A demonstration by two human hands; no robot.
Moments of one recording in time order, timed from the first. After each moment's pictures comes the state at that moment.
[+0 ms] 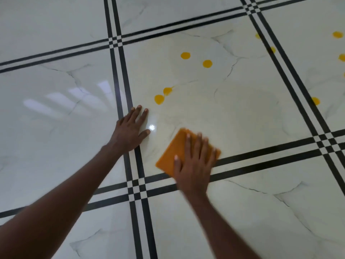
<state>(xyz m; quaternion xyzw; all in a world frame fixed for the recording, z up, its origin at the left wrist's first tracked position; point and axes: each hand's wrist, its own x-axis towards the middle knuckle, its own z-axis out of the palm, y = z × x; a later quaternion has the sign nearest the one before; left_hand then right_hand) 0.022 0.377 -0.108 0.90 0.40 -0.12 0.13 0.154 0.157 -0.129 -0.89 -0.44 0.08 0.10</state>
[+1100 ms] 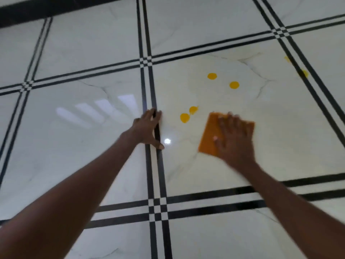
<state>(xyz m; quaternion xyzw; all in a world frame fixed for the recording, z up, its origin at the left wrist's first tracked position) 0.028 0.459 -0.077 0.88 0.41 -0.23 0.13 0.288 0.250 -0.144 -0.83 -0.55 0.05 0.07</state>
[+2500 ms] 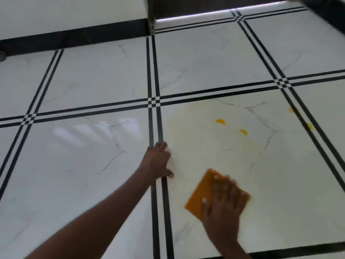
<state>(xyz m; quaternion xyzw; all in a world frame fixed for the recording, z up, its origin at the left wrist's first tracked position) 0.073 0.498 -0.051 0.90 0.37 -0.22 0.07 0.190 0.262 -0.122 -0.88 -0.46 0.06 0.12</state>
